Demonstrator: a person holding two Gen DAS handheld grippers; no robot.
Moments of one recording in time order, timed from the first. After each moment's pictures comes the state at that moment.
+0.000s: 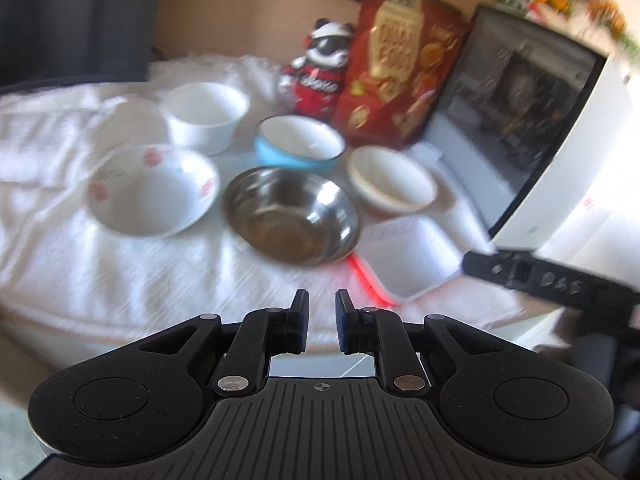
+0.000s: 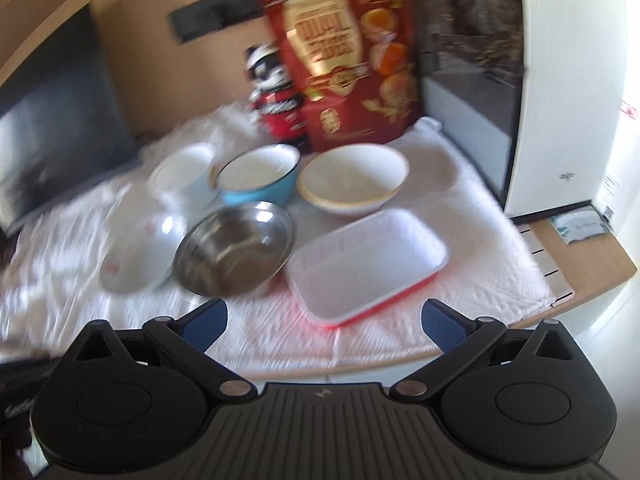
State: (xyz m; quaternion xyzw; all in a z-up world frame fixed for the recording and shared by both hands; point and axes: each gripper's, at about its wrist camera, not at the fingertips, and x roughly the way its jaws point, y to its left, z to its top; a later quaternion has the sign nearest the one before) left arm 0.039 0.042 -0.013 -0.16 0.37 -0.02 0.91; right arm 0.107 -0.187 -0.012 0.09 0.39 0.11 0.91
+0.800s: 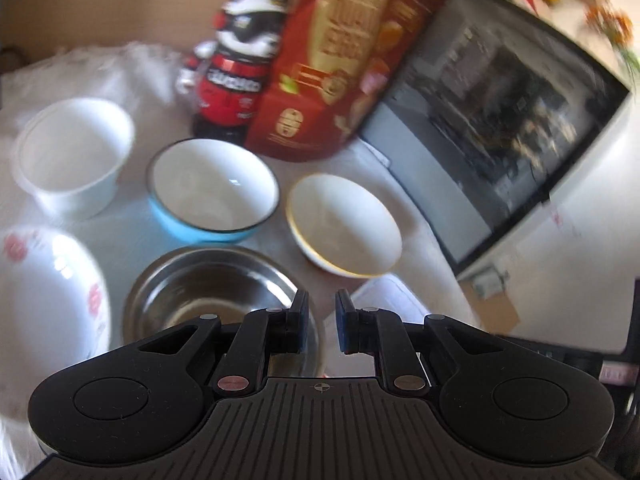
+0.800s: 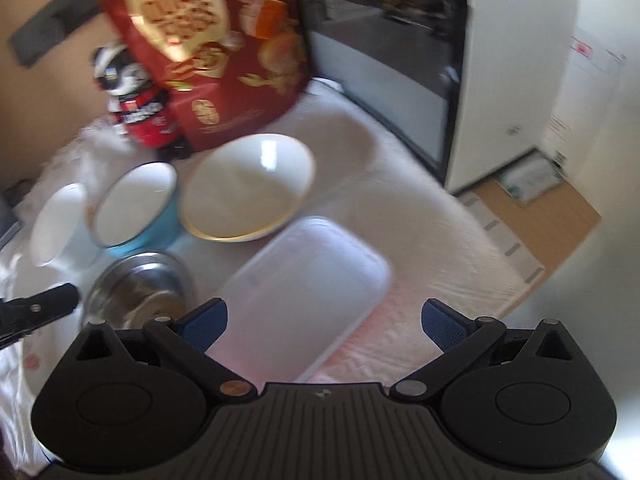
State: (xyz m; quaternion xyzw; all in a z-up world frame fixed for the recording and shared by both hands) left arm 0.227 0.064 -0.030 -0.14 0.42 -0.17 0.88; right arm 0.215 -0.203 -0.034 0.12 0.48 -0.06 0.86
